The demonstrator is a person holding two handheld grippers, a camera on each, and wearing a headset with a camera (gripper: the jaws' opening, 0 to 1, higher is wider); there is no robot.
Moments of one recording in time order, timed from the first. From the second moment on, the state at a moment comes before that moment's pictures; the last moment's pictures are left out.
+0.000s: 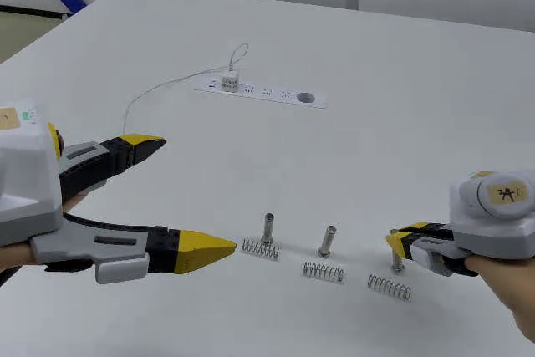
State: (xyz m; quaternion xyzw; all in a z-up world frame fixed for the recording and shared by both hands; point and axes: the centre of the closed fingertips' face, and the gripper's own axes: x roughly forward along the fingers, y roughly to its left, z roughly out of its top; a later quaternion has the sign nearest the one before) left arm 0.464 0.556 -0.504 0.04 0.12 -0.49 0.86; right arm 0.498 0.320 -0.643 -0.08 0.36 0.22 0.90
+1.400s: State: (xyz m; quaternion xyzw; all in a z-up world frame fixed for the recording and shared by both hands) left arm 0.448 0.550 -0.499 0.04 0.12 -0.49 0.86; right arm 0.476 0.324 -0.642 -0.12 0.30 0.23 0.92
